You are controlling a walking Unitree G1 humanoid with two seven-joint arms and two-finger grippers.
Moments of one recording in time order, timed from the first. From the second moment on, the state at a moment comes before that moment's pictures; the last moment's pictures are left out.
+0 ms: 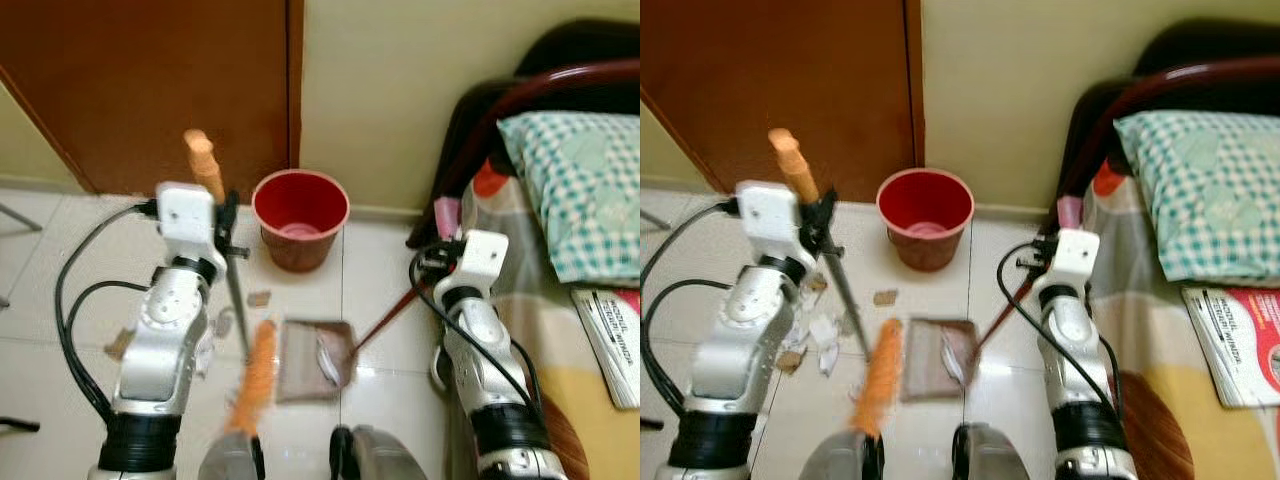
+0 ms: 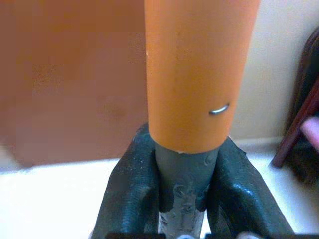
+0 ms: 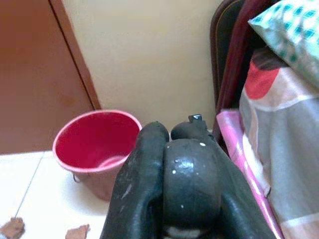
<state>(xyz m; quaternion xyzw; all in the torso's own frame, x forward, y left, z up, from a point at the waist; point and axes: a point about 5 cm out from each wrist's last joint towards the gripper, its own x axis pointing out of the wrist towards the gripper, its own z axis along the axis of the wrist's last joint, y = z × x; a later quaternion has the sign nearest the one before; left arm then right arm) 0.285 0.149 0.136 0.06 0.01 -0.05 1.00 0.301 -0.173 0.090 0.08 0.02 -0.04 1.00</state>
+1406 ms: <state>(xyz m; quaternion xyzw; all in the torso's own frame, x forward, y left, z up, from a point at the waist) 0.272 0.153 0.119 0.08 -0.02 -0.03 1.00 0.279 -0.179 0.087 0.10 0.02 -0.02 0.99</state>
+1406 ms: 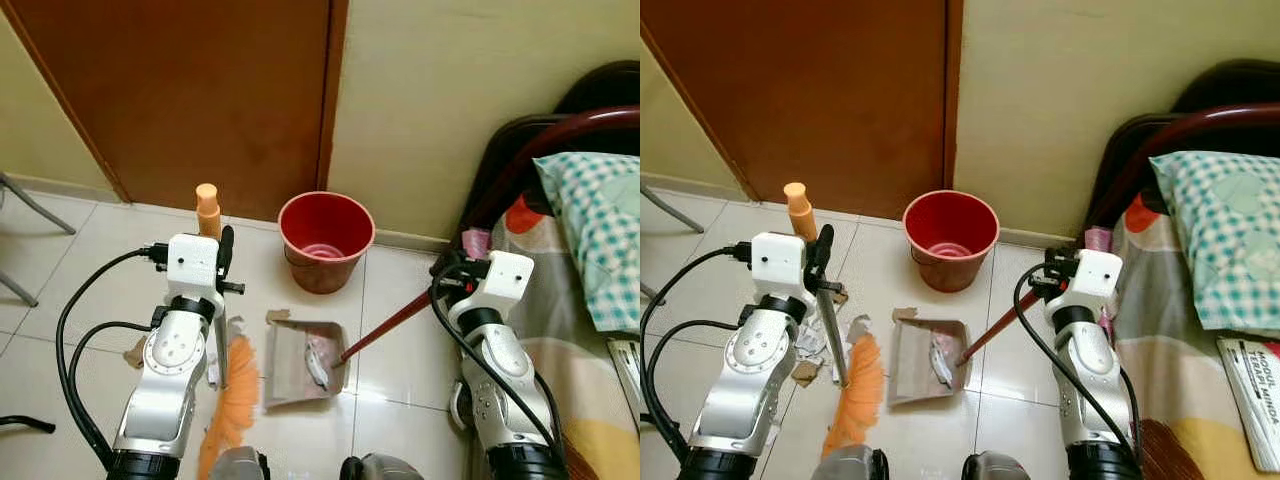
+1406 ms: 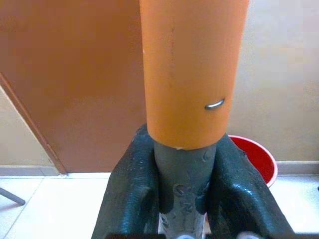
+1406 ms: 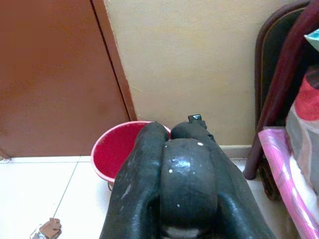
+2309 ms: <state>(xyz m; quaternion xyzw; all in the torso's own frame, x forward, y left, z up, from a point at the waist) 0.275 0.148 0.118 0.08 -0.03 -0.02 1.00 0.279 -0.181 0.080 0.10 0.05 0.01 0.99</state>
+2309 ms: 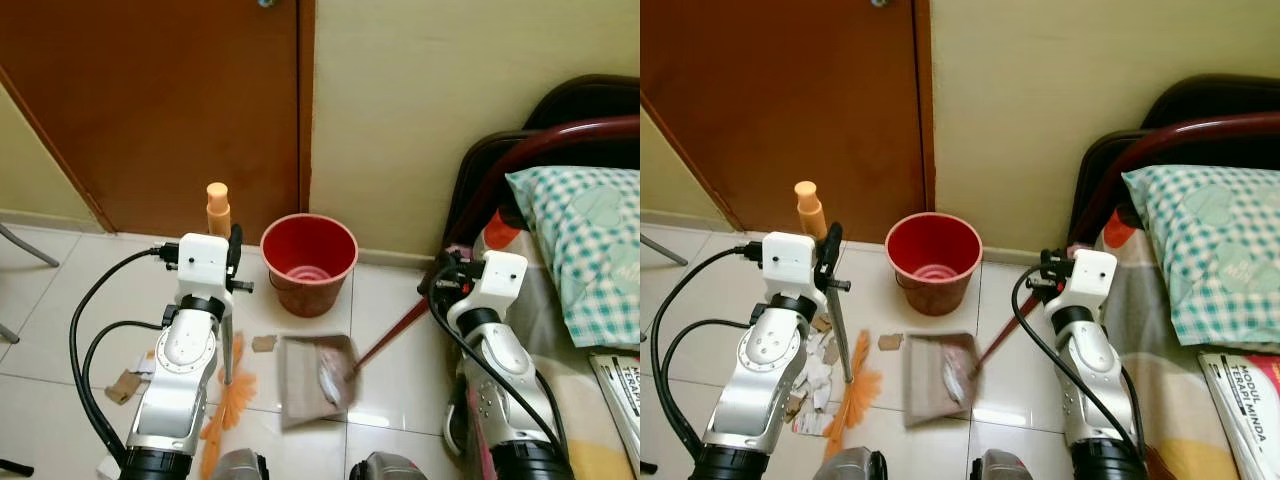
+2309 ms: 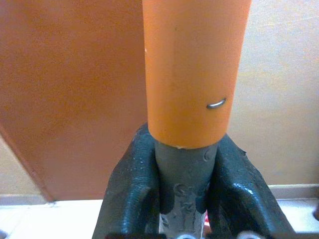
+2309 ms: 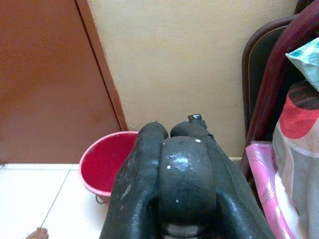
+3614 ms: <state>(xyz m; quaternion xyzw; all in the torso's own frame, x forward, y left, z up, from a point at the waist) 0.281 0.155 0.125 0.05 -0.03 0.04 1.00 0.333 -0.168 0.255 0.10 -0.17 0.15 0.97</state>
